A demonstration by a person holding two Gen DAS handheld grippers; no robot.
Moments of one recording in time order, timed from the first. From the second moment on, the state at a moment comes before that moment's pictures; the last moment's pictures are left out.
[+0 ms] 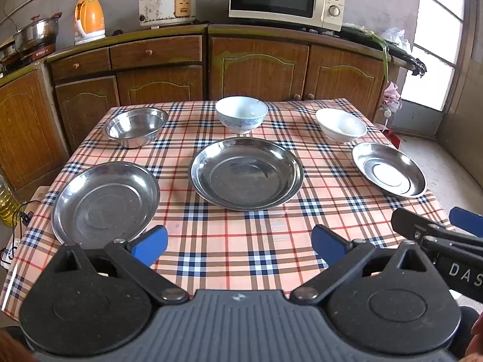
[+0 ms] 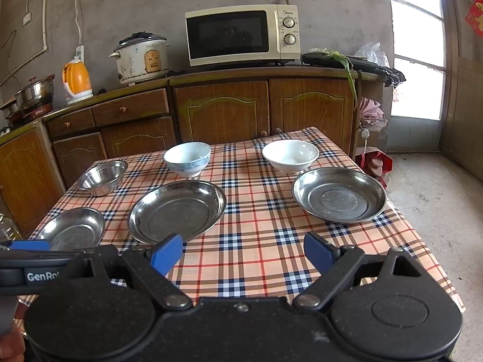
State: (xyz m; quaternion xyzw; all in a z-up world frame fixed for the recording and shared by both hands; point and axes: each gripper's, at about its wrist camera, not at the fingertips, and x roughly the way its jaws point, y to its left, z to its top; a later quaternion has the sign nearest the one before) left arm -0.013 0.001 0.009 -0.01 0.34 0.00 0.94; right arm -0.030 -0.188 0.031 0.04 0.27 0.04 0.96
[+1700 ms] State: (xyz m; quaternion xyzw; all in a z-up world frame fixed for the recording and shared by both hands) left arm 0.032 0.036 -0.016 -0.01 0.37 0.03 0.93; right arm 0.039 -0.146 0.005 0.01 0.29 0.08 0.95
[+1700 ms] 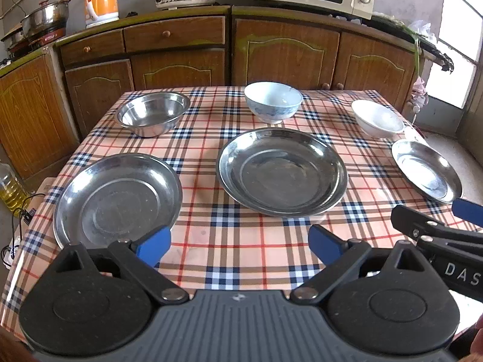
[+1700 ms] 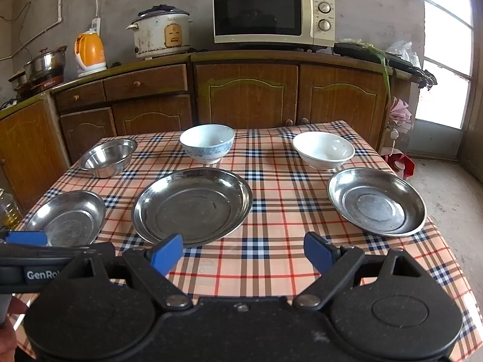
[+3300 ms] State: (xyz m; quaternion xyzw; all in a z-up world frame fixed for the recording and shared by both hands) left arm 0.174 0.069 -0.068 0.00 0.42 0.06 0.91; right arm 0.203 -0.136 -0.067 0.01 0.35 0.09 0.93
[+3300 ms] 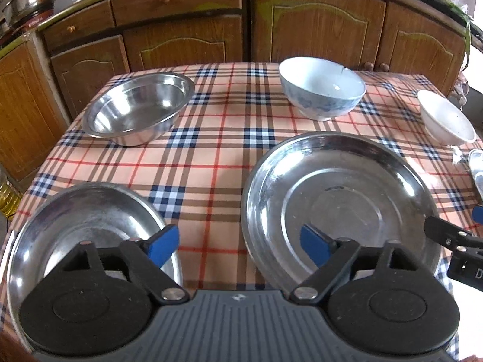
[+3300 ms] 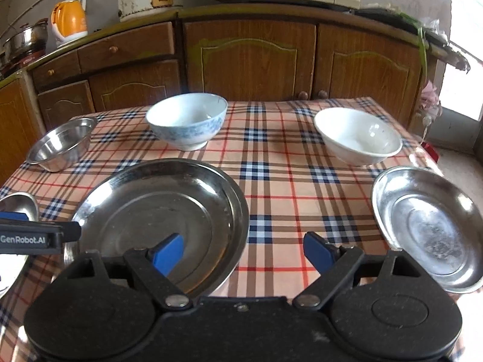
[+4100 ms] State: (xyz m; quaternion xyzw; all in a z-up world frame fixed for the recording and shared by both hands) left arm 0.200 0.067 -0.062 -0.03 0.40 0.03 0.91; right arm 0.223 -0.143 -0.065 0.04 0.34 0.09 0.93
